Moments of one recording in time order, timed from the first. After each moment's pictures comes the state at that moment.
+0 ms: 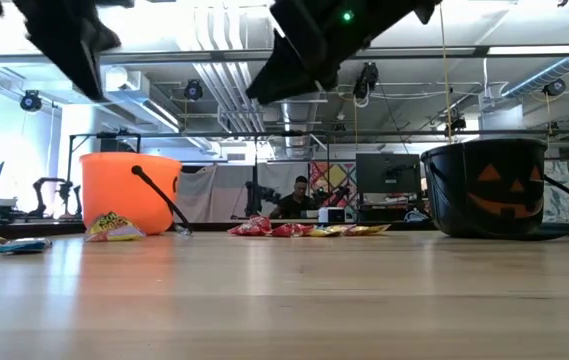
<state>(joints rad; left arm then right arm) -0.30 1.18 1.07 -1.20 -0.37 -0.41 0.09 1.73 1.20 0.00 0.36 -0.01</state>
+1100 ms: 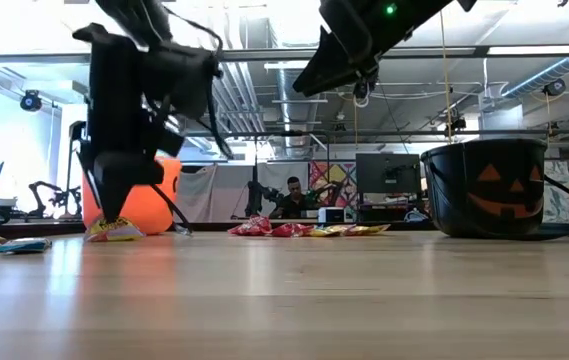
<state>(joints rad) -0.04 1.70 0.98 -1.09 -0.36 -0.87 0.08 1.52 1.05 -0.07 0.45 0.00</state>
